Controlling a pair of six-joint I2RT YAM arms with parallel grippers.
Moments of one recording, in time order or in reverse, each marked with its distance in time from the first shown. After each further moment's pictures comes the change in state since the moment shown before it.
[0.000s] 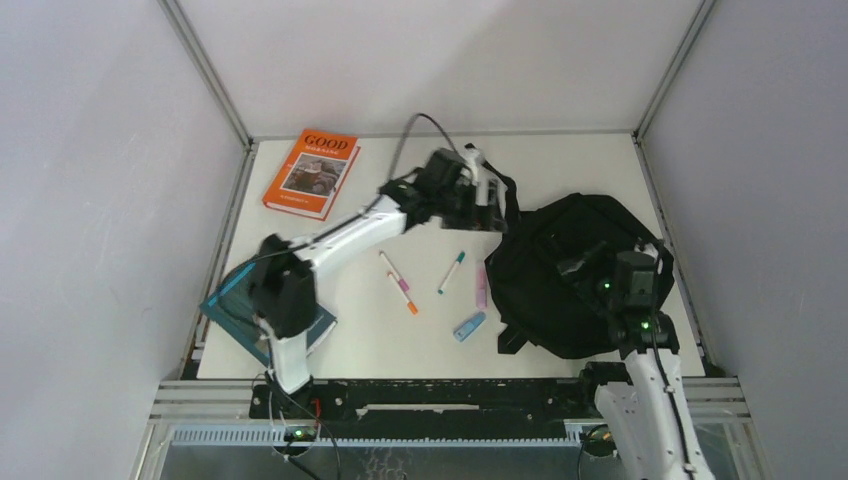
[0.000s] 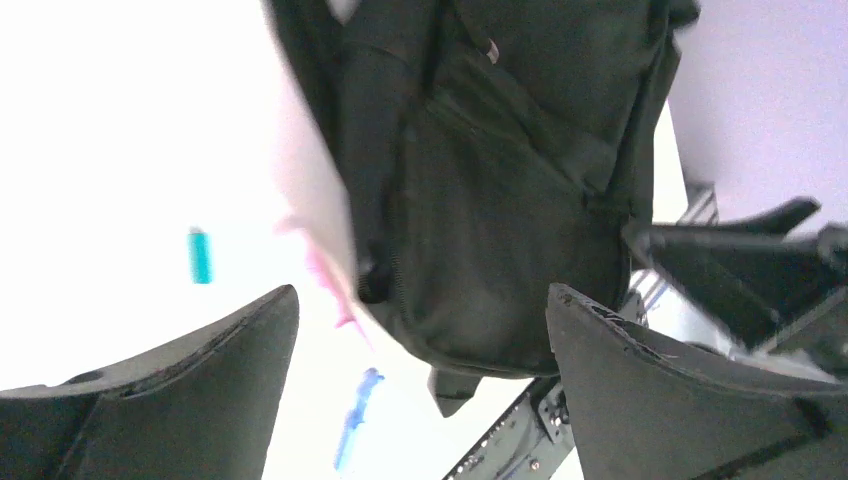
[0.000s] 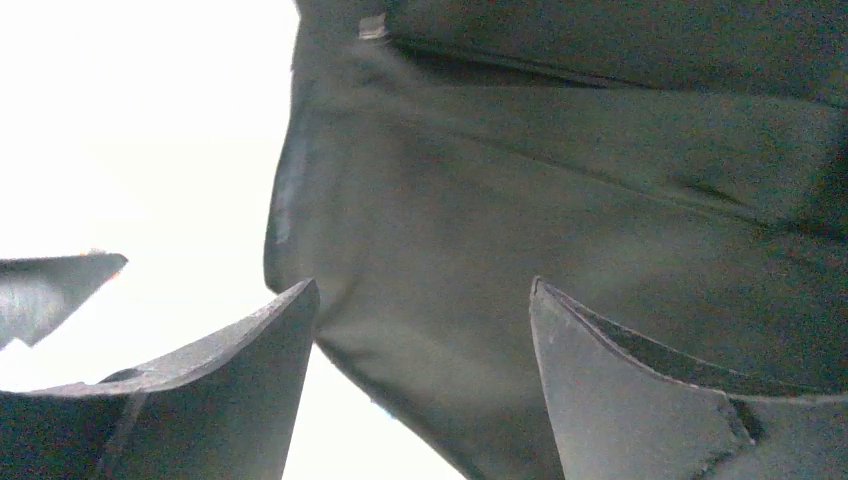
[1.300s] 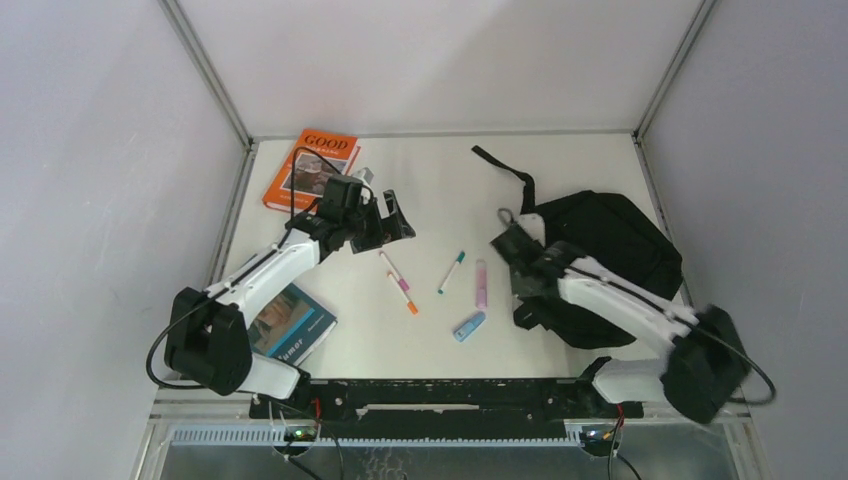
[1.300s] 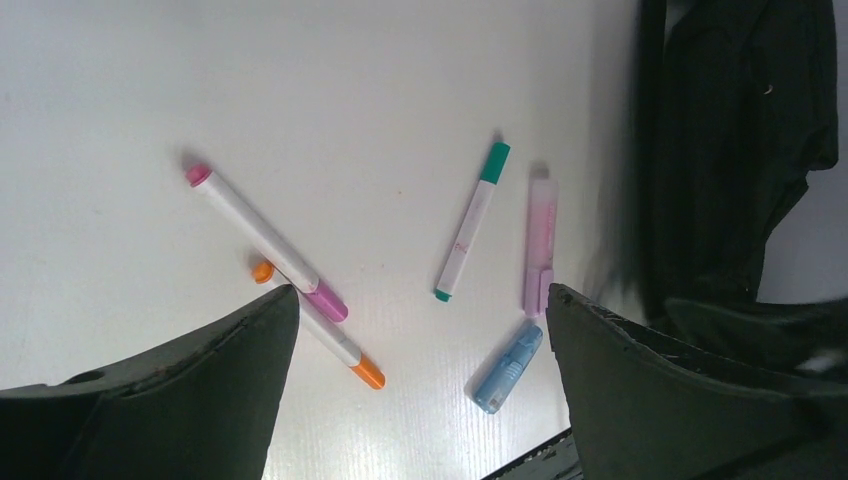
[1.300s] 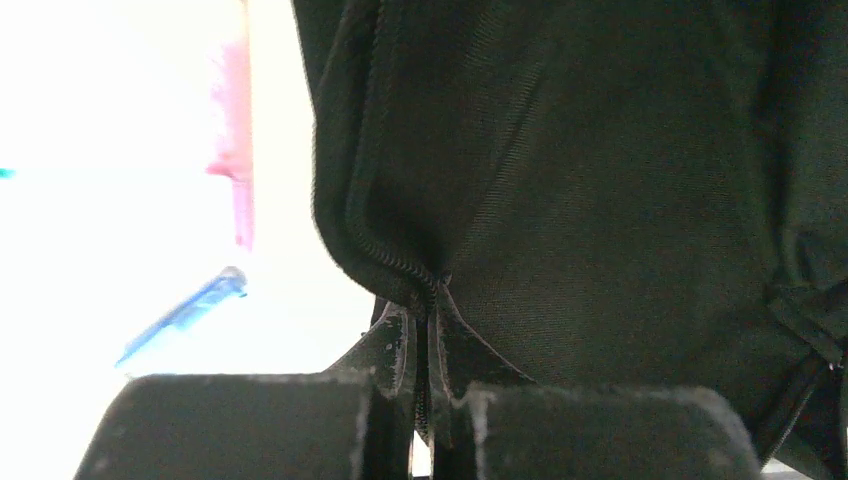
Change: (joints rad) left arm 0.380 -0.529 -0.648 0.063 -0.067 -0.055; right arm 0.840 0.763 0.356 -0.117 0.497 -0.272
